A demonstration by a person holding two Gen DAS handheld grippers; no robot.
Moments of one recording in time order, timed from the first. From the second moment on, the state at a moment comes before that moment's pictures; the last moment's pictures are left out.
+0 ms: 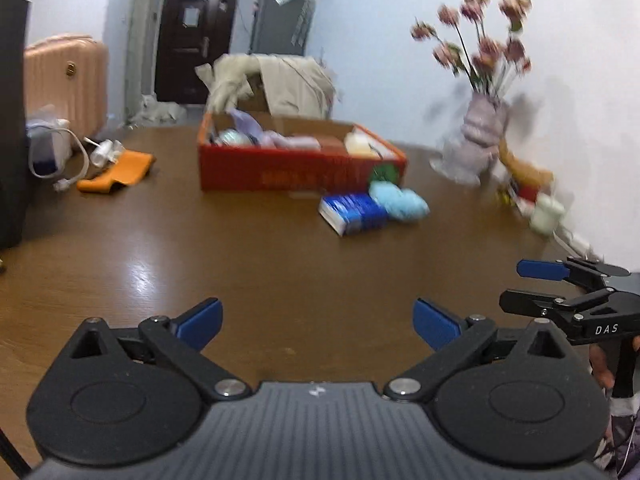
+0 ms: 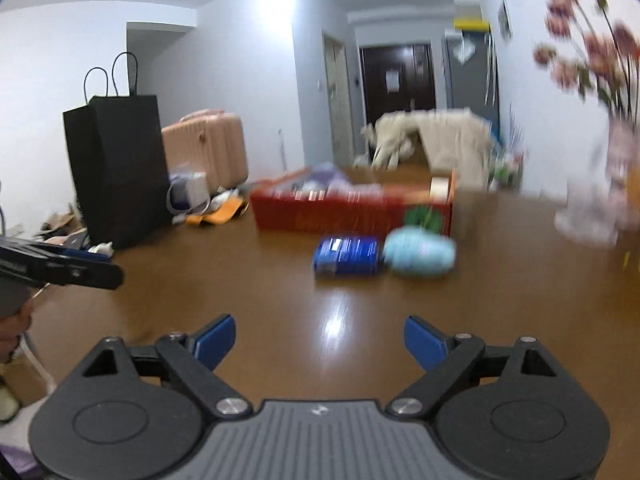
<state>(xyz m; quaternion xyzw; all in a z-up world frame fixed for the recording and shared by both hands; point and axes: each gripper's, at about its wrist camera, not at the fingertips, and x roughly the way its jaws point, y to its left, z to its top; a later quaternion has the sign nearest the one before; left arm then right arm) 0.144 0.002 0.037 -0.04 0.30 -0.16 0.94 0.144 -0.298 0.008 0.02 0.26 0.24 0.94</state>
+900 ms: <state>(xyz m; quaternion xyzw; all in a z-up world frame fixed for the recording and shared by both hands) 0.463 -0.110 -0.018 -0.16 0.41 -0.33 0.84 0.381 -0.328 -0.037 0.18 0.33 0.15 0.92</state>
